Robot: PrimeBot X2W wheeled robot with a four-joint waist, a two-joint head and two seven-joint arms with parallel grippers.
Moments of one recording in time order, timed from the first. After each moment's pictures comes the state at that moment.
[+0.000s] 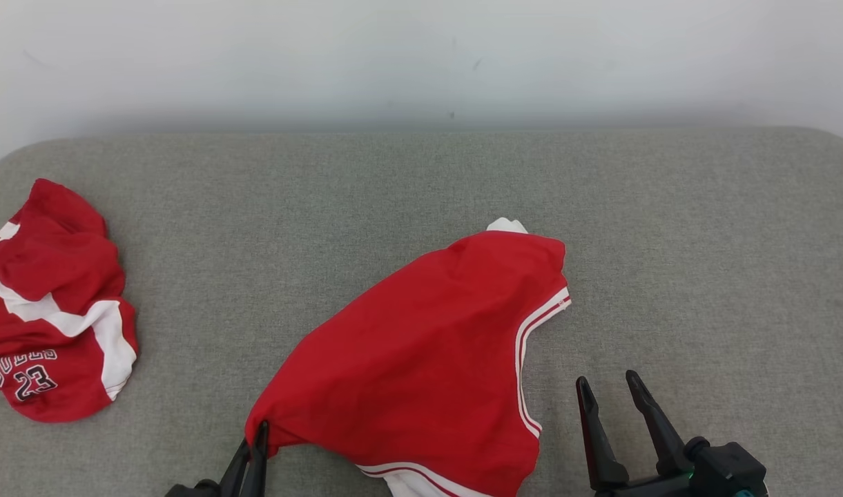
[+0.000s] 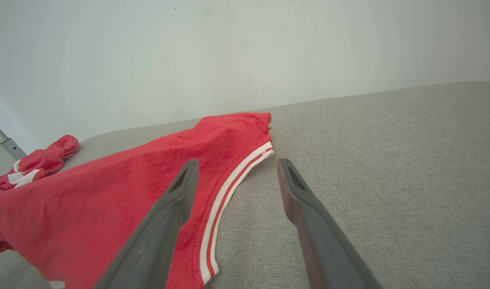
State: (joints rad) left arm 0.01 0.10 -0.12 0.24 -0.15 -0.13 -0.26; right arm 0.03 -0.05 0.14 0.14 0.23 0.13 -0.26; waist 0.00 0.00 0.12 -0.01
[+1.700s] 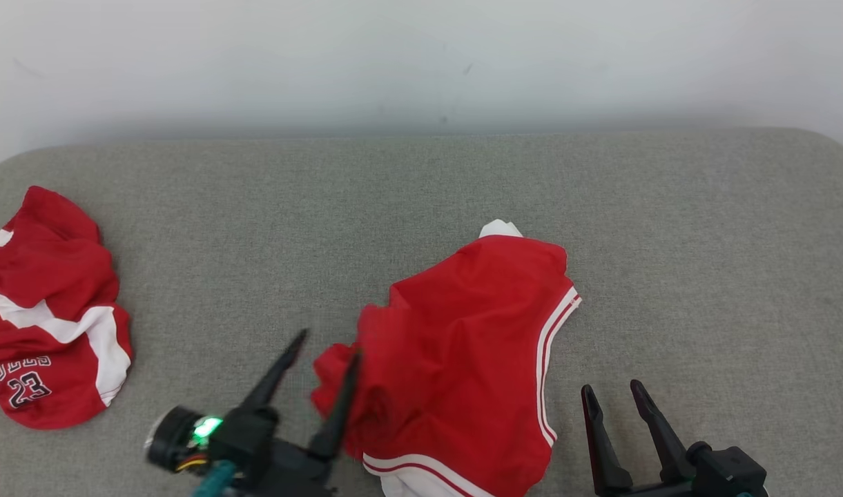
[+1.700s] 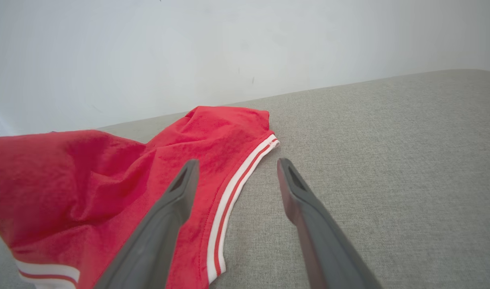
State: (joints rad) left arm -0.20 0.18 -0.37 0.20 -0.20 -0.11 -0.26; right arm 0.03 -0.05 0.13 0.18 0.24 0.13 -0.26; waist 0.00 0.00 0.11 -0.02
